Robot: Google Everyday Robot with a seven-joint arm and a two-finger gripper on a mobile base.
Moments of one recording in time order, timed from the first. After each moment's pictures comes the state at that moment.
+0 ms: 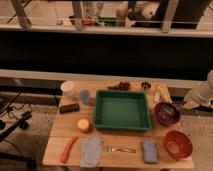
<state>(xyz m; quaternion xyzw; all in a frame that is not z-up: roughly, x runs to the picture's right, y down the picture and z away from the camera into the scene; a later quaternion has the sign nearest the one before) 0.473 0.066 0.790 -0.21 -0.01 0.17 0.96</state>
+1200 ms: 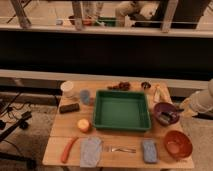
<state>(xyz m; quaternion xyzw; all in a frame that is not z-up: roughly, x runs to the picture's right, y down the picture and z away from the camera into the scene) 0.442 0.111 0.745 -0.22 -0.05 0.14 0.96</state>
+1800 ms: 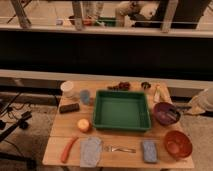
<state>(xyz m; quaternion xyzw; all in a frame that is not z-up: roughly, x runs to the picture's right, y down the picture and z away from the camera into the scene) 0.483 0.093 0.763 -0.21 -0.02 0.17 0.96</state>
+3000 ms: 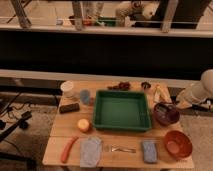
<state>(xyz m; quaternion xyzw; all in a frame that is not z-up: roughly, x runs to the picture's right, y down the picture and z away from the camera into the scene) 0.424 0.070 0.775 -0.20 -0.04 0.14 0.97</state>
